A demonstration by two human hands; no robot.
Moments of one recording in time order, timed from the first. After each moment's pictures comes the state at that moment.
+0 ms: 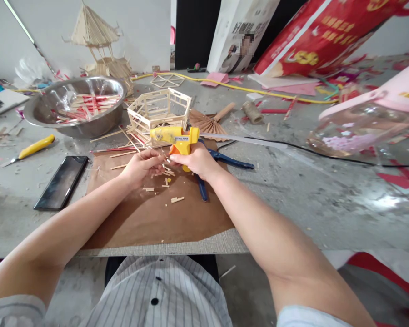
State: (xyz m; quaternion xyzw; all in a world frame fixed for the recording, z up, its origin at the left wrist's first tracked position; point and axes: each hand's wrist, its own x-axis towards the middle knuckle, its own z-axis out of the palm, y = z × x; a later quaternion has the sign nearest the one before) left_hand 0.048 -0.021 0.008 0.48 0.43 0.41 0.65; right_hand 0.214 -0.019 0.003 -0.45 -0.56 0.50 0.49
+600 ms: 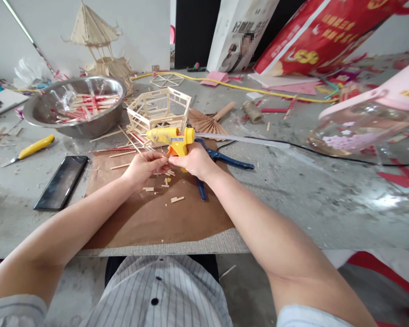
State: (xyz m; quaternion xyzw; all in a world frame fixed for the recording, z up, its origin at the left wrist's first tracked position) left_hand 0.055 -0.022 0.004 0.47 0.41 0.41 0.66; right_hand 0.211 -0.019 0.004 -0.47 -0.60 0.44 0.48
